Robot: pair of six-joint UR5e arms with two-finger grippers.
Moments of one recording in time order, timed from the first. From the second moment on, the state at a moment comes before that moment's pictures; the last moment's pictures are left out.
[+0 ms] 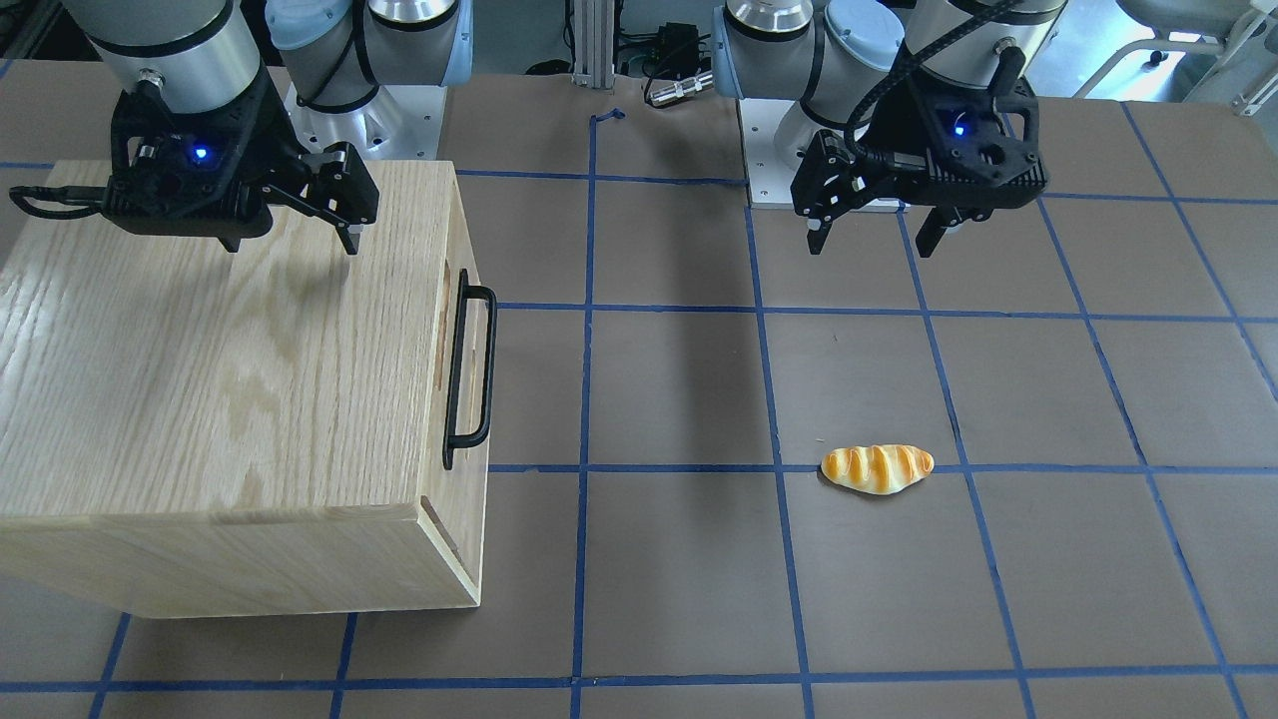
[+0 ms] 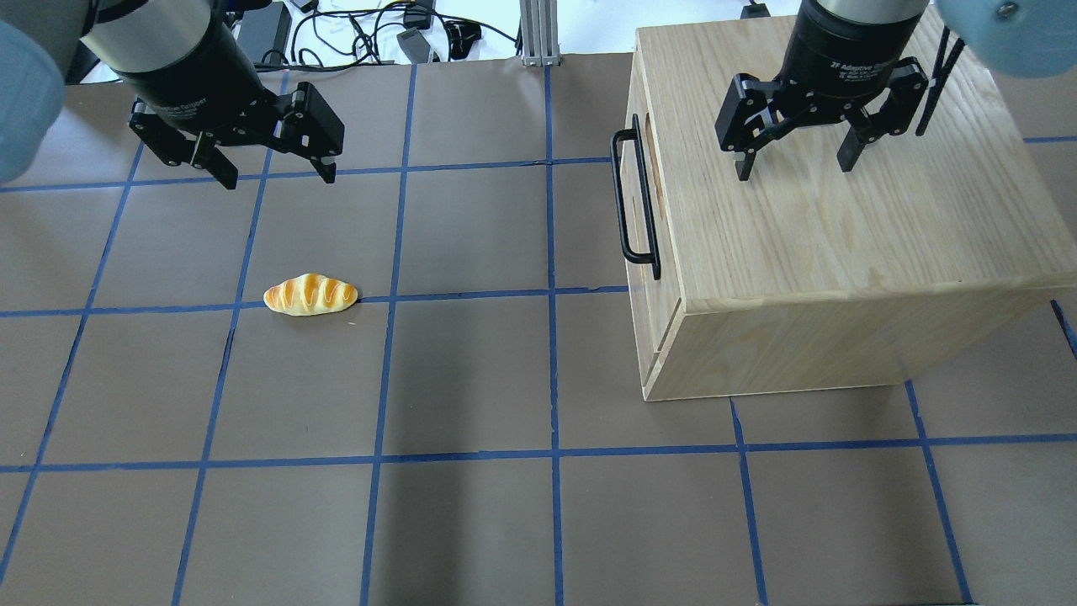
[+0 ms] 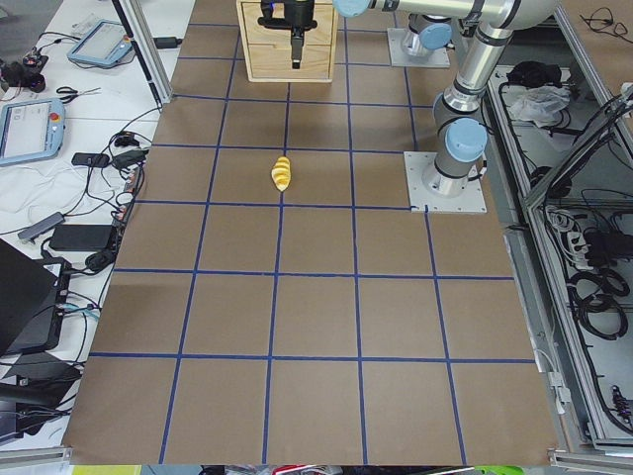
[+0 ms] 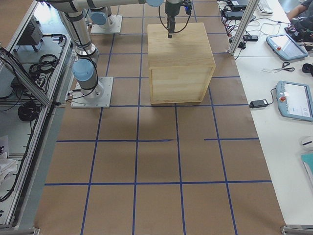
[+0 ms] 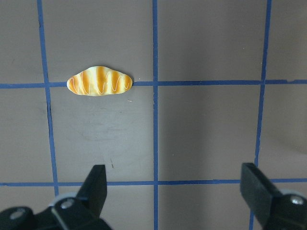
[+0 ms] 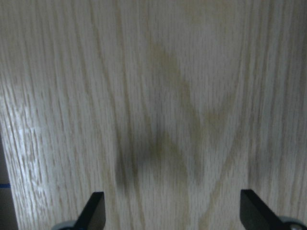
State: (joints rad) left arm -1.58 -1.56 -1.52 -1.57 1.56 -0.02; right arm 1.61 -1.51 1.43 -1.44 -1.61 0.02
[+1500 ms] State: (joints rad) left arm -1.57 -1.56 -1.54 -1.56 1.56 -0.02; right arm 1.61 -1.51 1.43 -1.44 -1.61 0.02
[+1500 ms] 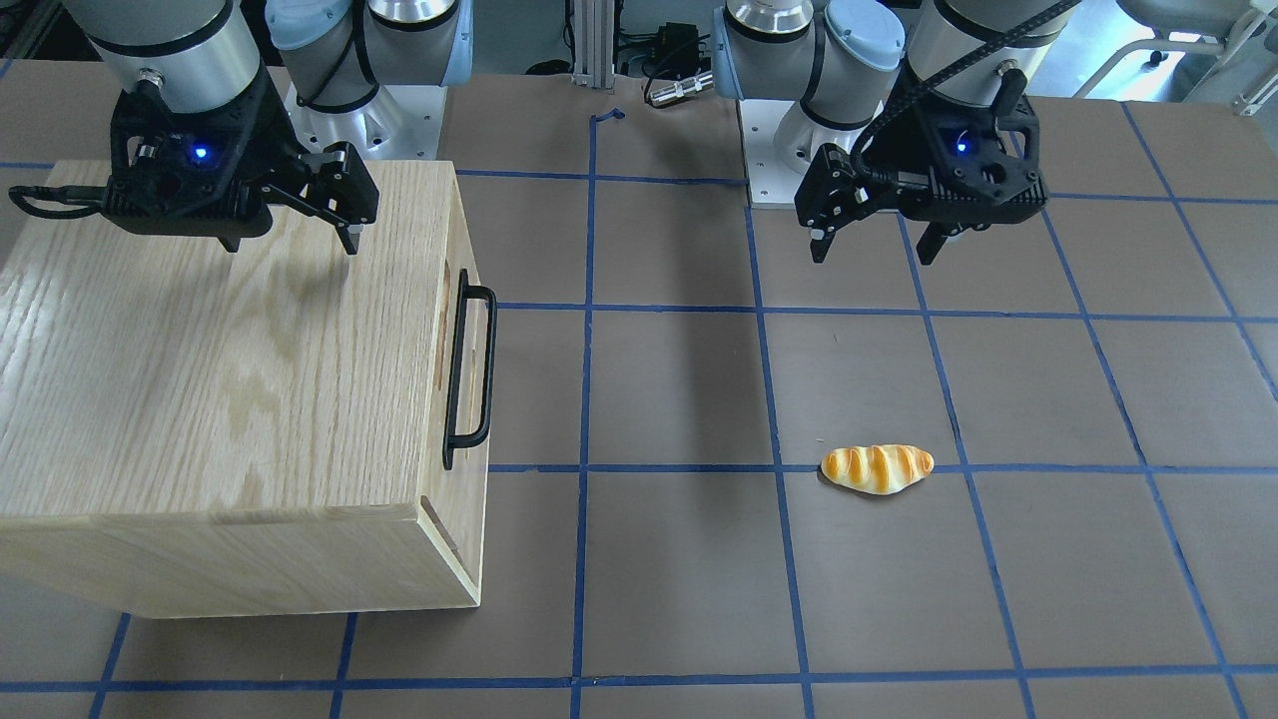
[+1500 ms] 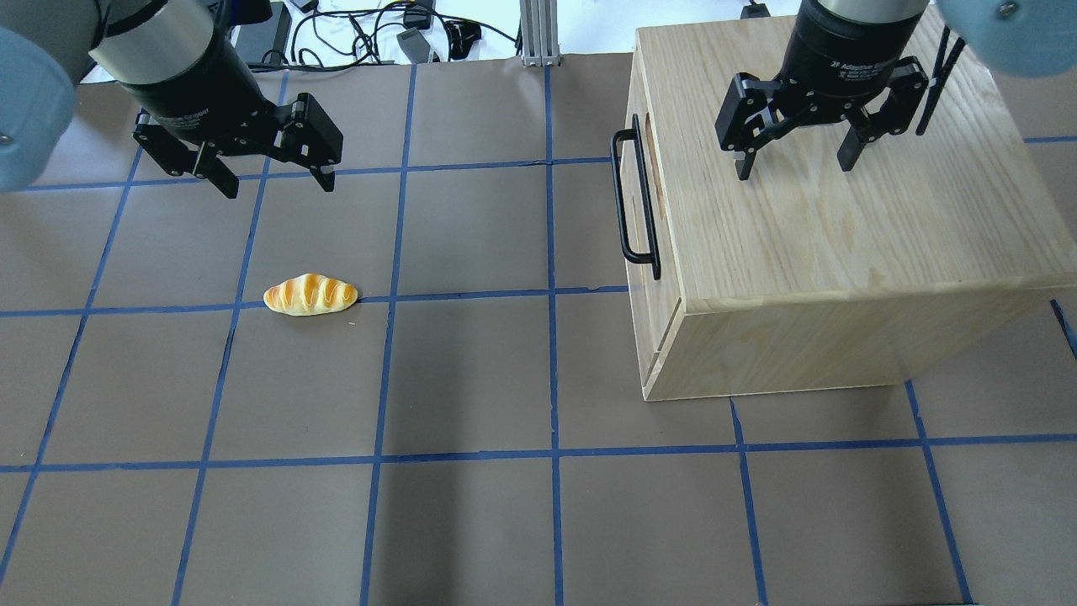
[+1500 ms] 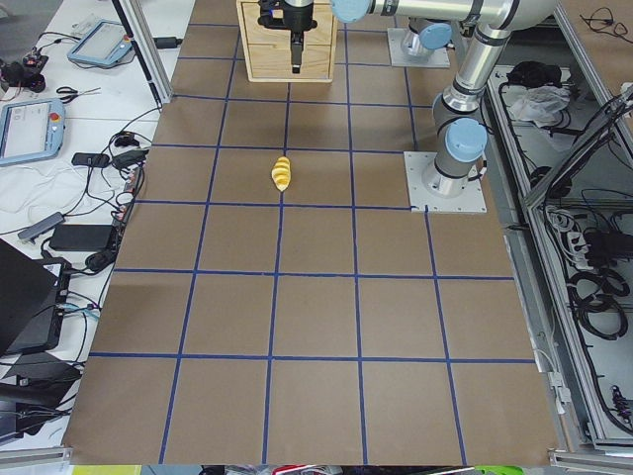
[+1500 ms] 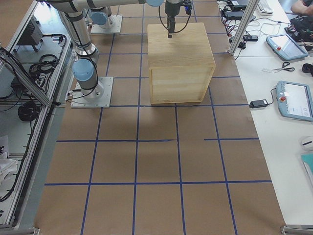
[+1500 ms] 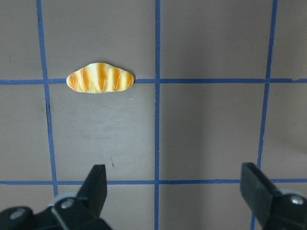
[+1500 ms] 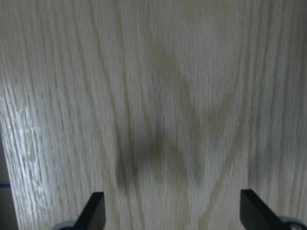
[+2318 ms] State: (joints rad) left arm -1.70 -1.71 -1.54 -1.31 1.35 -0.32; right arm 1.61 -1.51 1.43 -1.44 -1.61 0.02
